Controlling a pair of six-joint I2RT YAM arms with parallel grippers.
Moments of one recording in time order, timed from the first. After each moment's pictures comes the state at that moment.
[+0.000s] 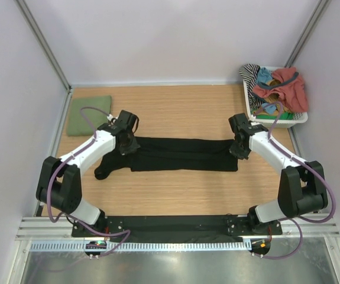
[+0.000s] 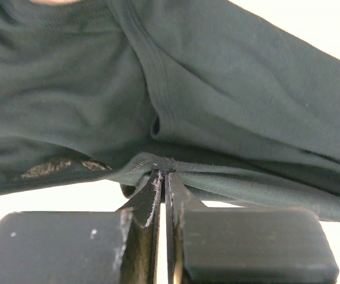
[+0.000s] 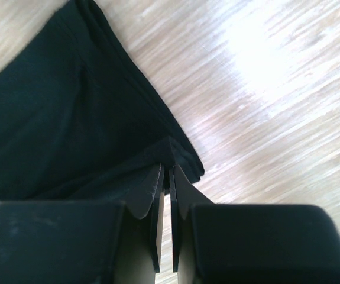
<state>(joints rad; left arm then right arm) -0.41 1.52 1.06 -0.67 -0.16 -0.73 0.24 1.44 0.95 -0.78 0.34 0.81</state>
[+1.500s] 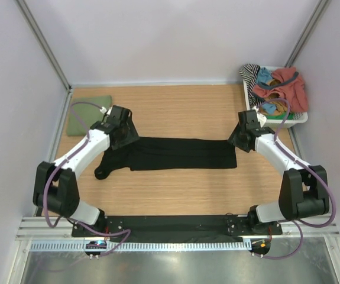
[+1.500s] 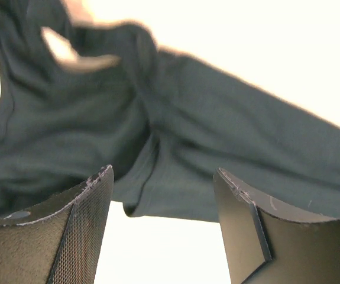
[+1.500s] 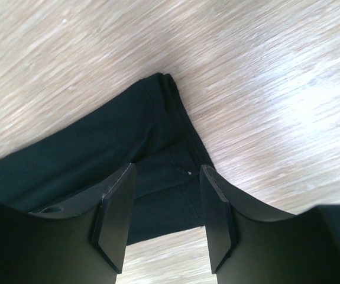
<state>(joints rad) -0.34 1.51 1.11 -0.60 -0.20 -0.68 0.15 1.41 0.92 -0.50 0.22 0.66</state>
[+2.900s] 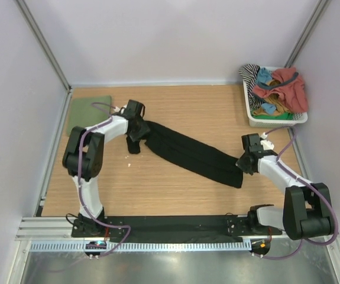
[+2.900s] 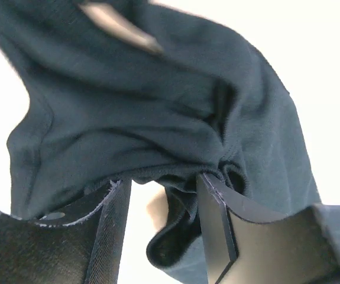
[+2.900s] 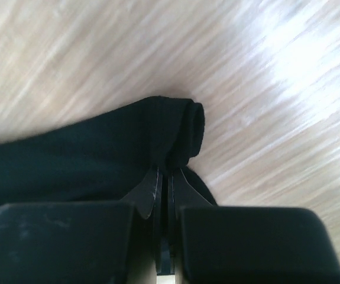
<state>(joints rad) -0.34 1.88 1.21 -0.40 -0.09 -0.87 0.11 1.23 0.58 -0.45 0.26 0.81</state>
